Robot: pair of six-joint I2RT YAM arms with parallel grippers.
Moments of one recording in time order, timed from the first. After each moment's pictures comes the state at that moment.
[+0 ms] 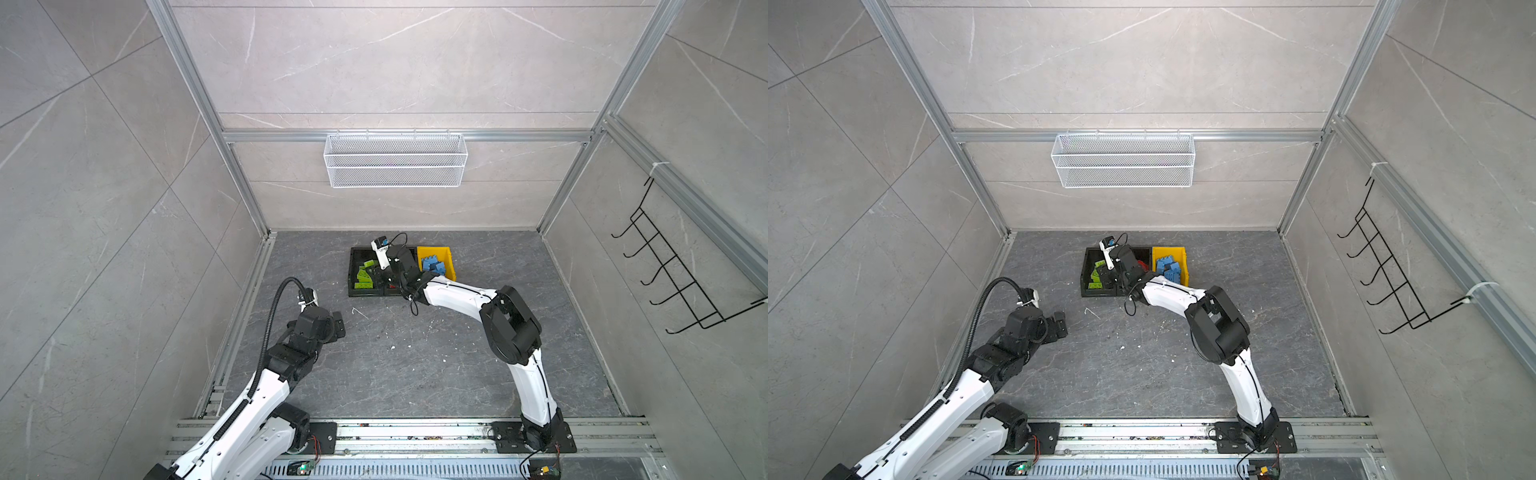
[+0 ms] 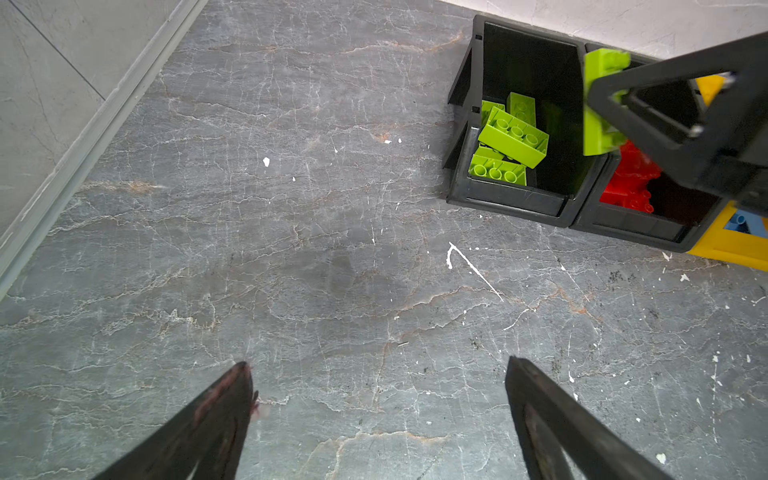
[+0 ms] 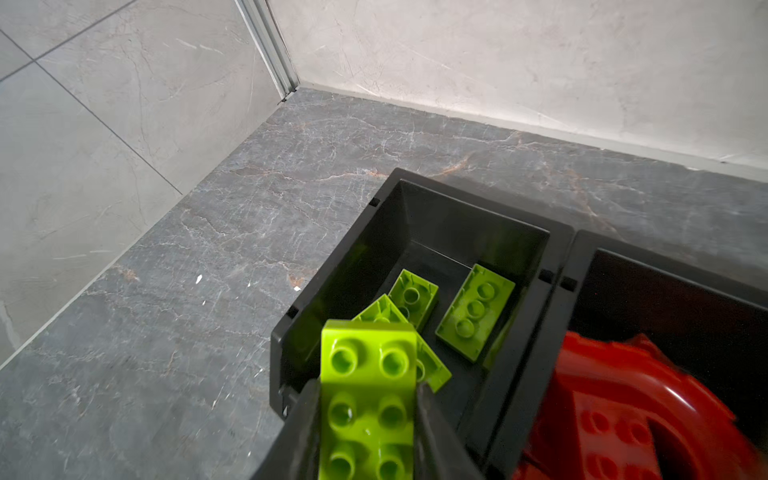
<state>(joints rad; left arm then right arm) -0.44 0.80 0.58 -0.49 -0.36 -0.47 0.73 2.21 1.67 0.06 -0.04 0.24</state>
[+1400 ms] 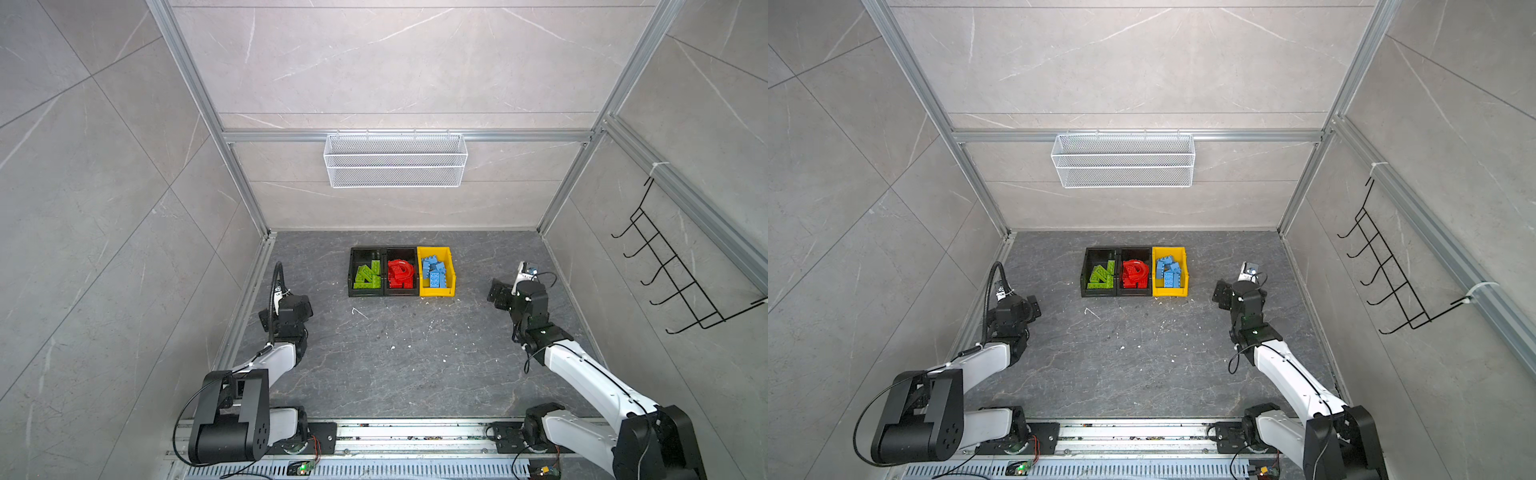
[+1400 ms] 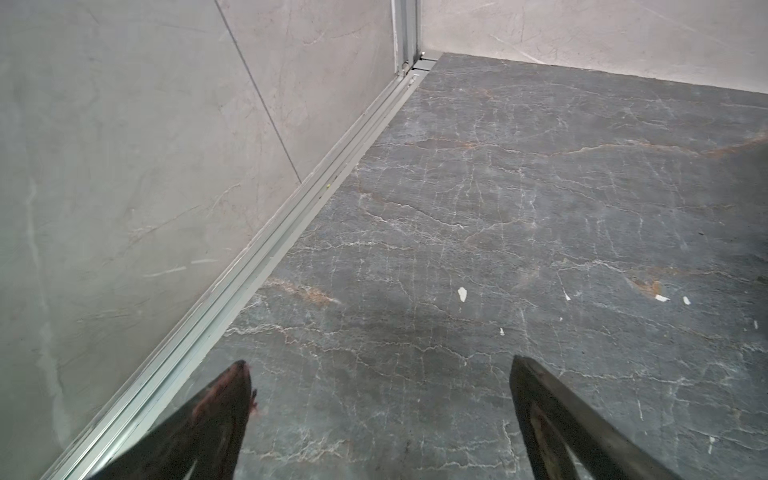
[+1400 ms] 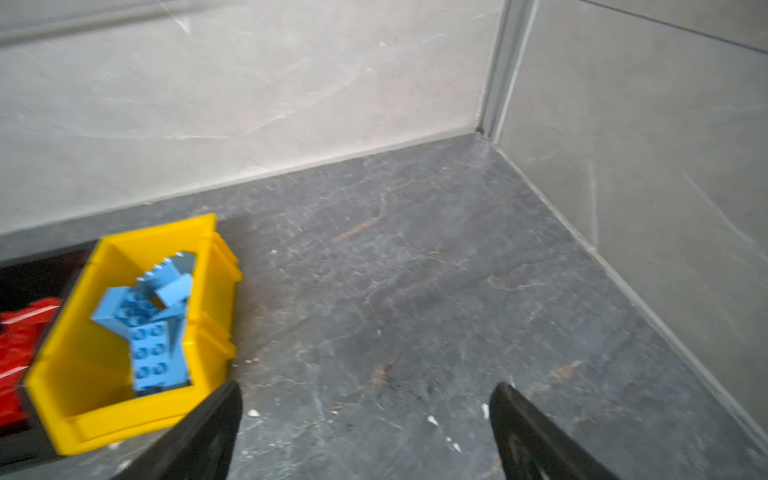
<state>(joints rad) -0.02 1.32 0.41 0.41 -0.45 -0.12 0.20 1.10 0.52 0.12 0.38 0.23</state>
